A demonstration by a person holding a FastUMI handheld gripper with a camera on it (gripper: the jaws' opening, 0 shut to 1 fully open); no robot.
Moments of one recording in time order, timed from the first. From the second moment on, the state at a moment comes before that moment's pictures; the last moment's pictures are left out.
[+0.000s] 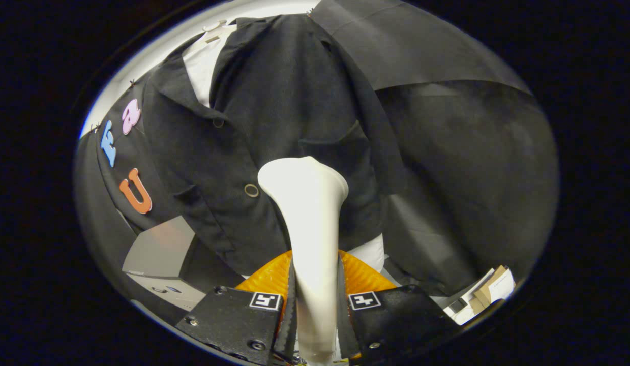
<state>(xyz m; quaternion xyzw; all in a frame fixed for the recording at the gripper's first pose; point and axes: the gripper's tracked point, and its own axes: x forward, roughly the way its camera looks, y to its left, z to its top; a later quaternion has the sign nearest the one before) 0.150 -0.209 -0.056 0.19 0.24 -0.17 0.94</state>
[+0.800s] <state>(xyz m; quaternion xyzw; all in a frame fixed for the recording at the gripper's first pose) 0.136 -0.206 -0.112 0.20 0.29 -0.19 0.92</state>
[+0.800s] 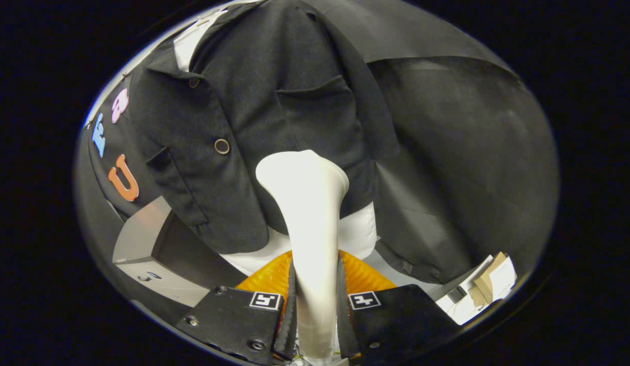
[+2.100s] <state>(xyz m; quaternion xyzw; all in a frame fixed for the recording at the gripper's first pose) 0.093 -0.166 -0.163 0.19 0.36 -0.12 0.90</state>
